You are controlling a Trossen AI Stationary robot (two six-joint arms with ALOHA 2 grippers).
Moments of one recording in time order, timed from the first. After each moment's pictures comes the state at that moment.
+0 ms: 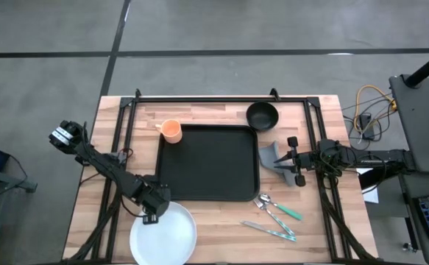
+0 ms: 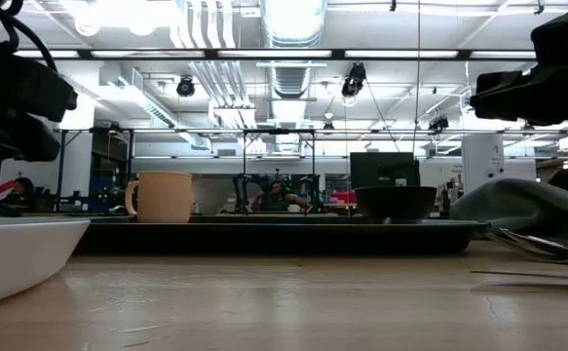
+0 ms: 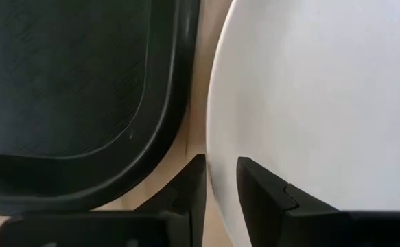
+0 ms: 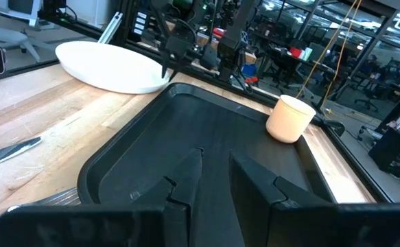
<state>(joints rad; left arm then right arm) -0.61 1.42 0.73 -0.67 -0.01 -0.72 -0.05 0.17 0.01 0.03 -0.20 -0.32</state>
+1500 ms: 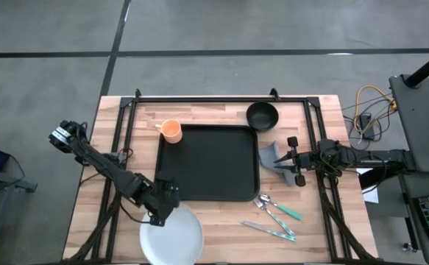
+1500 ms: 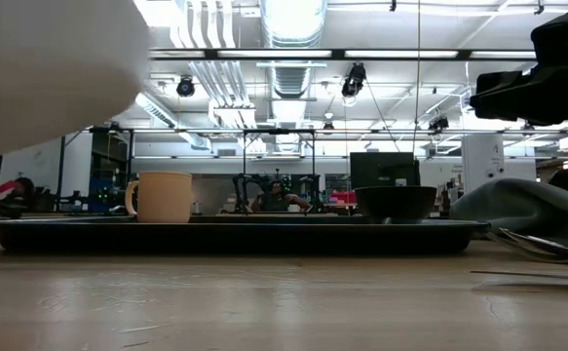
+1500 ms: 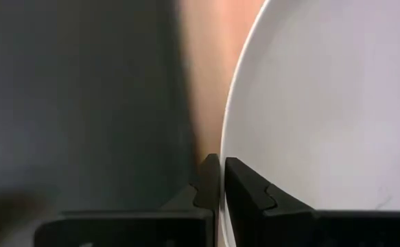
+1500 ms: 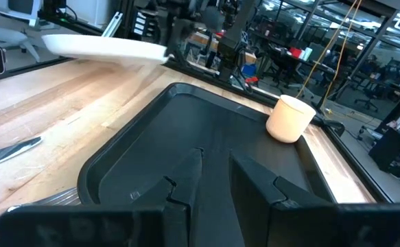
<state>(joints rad) -0.60 1.42 1.01 -0.77 -0.29 -0.39 -0.05 0.17 0.01 0.03 -0.20 -0.32</state>
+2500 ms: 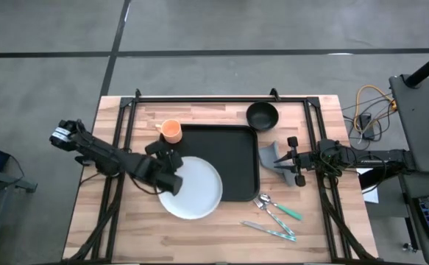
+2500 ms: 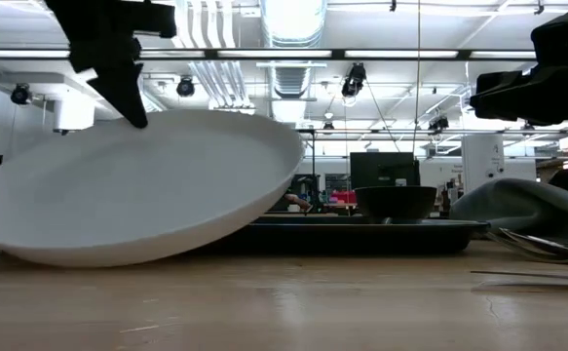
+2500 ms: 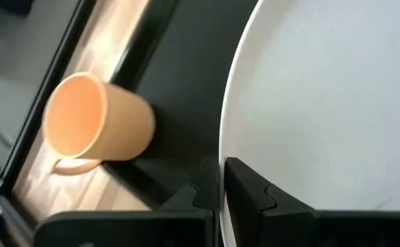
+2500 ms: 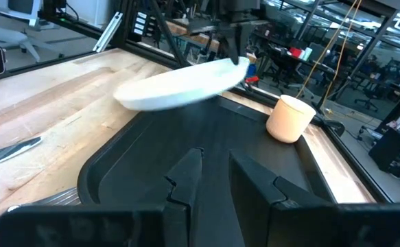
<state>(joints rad) -0.35 1.42 1.08 -1.08 -0.64 -0.73 -0.05 0.17 0.01 0.03 -0.20 -0.32</state>
